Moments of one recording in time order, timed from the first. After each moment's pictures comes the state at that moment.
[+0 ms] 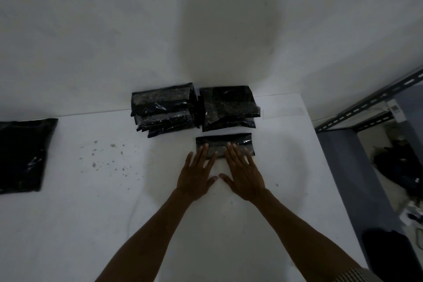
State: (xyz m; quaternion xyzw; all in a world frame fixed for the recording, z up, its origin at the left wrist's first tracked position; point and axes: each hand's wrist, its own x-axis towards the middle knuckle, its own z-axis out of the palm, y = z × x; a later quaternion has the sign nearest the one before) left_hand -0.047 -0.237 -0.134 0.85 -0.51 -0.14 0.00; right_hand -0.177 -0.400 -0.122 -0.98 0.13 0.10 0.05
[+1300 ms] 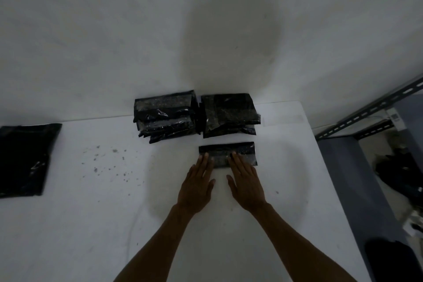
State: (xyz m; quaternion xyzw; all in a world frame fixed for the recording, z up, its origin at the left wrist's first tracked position) left_hand -0.067 -0.229 -0.133 0.86 -0.45 -0.15 0.15; right_hand -0.185 -0.391 -0.130 -0.96 0.20 -0.02 0.17
